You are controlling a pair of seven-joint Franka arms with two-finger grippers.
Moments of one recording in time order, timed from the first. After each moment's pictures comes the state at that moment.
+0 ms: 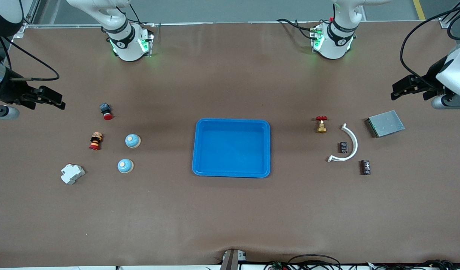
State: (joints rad) left arm -0.01 -0.03 -0.02 -1.68 -0.02 1.57 -0.02; right arm -0.02 -0.04 -0.01 -1.75 0.04 1.66 0.00
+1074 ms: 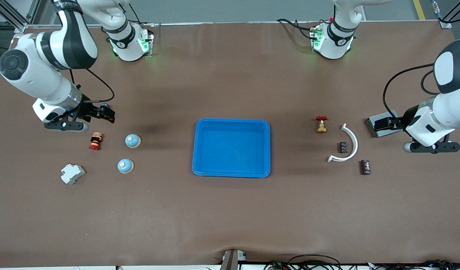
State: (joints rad) left arm -0.01 0.22 -0.02 -1.64 -0.01 1.69 -0.02; right arm 0.10 -0.04 -0.01 -2.21 0.05 2.14 0.13
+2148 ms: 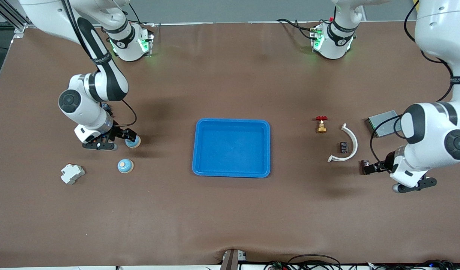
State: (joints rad) left arm 0.03 0.54 -0.02 -1.63 0.02 2.14 -0.21; right arm 0.12 0.29 -0.01 -2.32 0.05 2.63 0.13
